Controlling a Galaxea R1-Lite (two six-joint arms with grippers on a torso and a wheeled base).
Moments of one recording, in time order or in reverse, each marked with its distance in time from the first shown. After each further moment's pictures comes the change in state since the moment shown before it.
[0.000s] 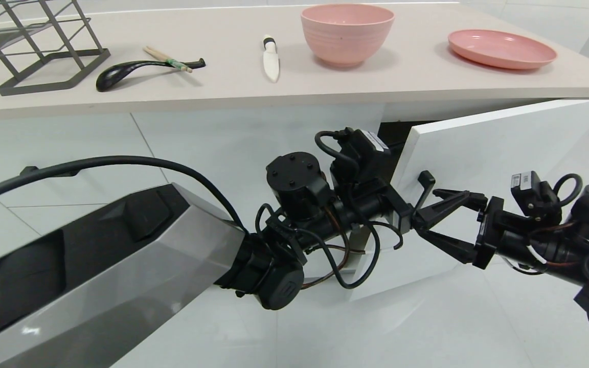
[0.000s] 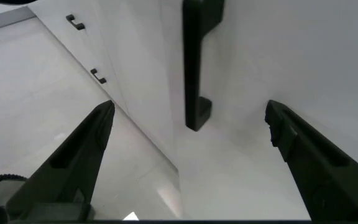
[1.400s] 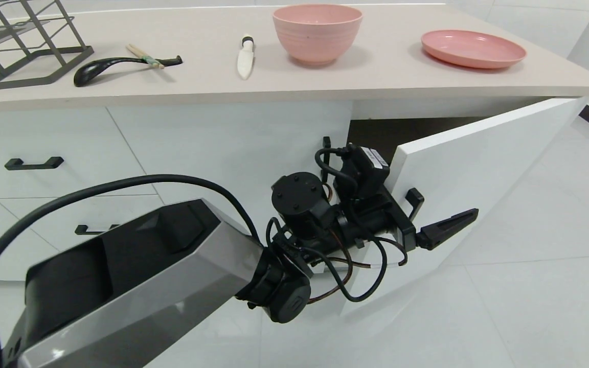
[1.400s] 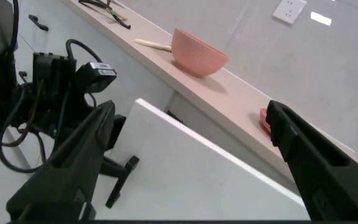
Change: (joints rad) left arm -0.013 0.066 -0.009 -0.142 -0.034 -0.105; right arm -0.124 -0.757 0.143 0.000 0.021 -0.027
